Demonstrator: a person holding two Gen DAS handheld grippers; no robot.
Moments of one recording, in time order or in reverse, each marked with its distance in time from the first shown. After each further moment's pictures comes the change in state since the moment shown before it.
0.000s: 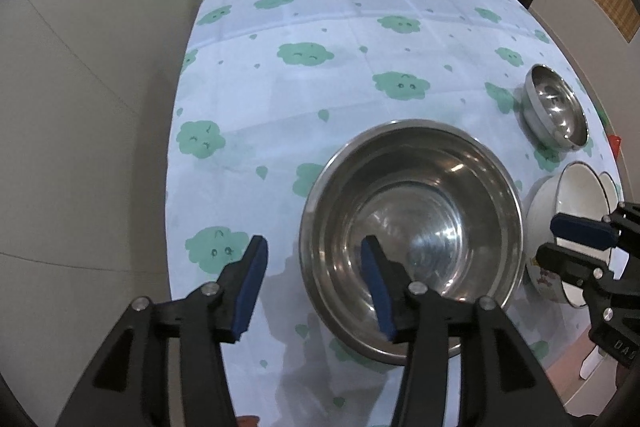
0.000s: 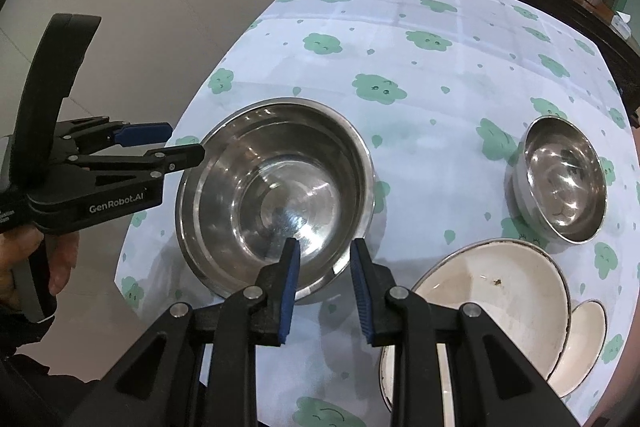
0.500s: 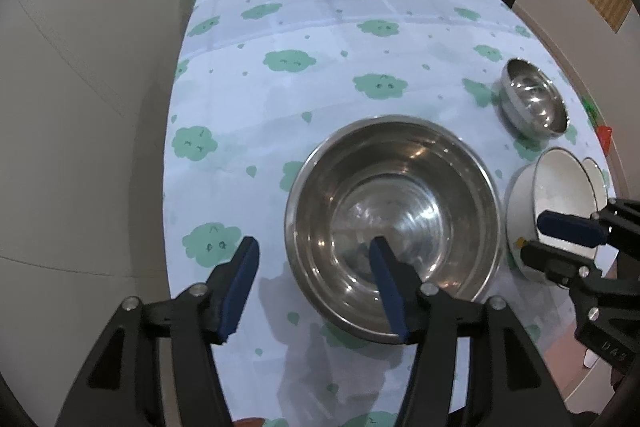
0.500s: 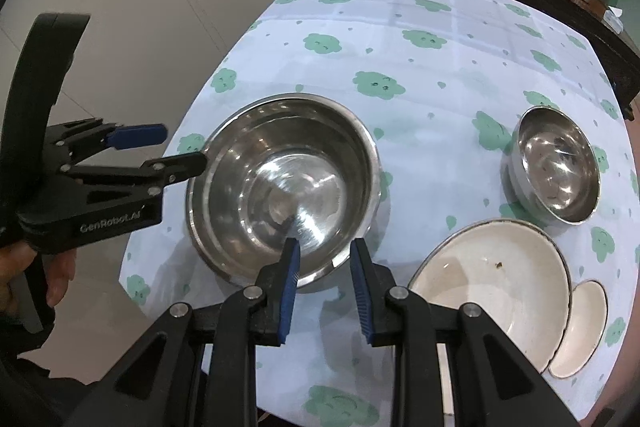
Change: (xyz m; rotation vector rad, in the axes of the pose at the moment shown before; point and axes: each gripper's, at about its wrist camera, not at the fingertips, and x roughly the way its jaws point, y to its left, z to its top) left arm -0.018 -0.005 -0.008 0.040 -0.028 -0.034; right arm -0.012 0.013 -0.010 0.017 -0.009 -0.032
